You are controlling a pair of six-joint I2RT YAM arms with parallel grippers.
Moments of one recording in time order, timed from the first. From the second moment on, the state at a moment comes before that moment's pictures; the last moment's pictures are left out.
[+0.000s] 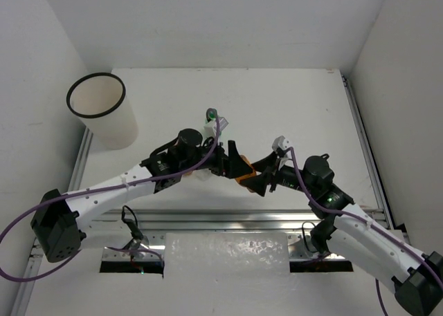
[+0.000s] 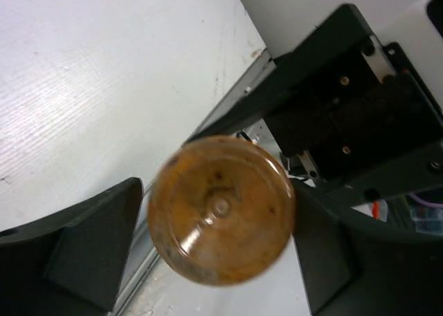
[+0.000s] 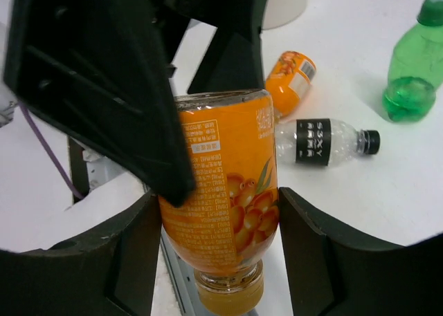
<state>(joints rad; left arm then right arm) -0.82 1.20 0.85 0.01 0.35 -0.70 0.61 0.70 0.36 0.23 -0.52 0.22</state>
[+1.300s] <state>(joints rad) 0.28 1.57 1.67 -0.71 -0.32 -0.54 0.62 1.10 0.56 0.00 -0.01 0.26</state>
